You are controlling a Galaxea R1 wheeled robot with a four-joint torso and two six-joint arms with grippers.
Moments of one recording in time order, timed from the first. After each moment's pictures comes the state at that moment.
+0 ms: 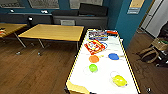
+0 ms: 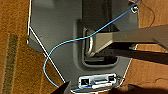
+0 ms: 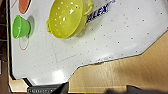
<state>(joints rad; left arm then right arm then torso) 1.51 2.88 -2.47 0.11 -0.21 -0.08 -0.70 1.96 -1.39 -0.15 -0.13 0.79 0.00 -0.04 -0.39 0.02</state>
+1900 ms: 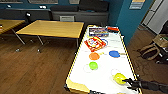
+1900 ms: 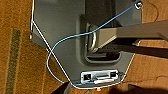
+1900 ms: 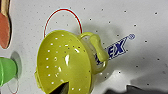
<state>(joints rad) 1.50 2.87 -2.47 0.11 -0.21 -0.08 -0.53 2.20 -1.73 0.05 -0.23 0.86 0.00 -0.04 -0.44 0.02</state>
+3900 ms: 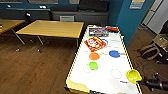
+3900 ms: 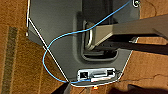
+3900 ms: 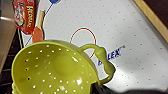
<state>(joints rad) 1.51 2.89 -2.47 0.11 -0.21 -0.08 -0.45 1.82 -1.32 0.07 -0.18 0.86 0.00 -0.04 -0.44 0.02</state>
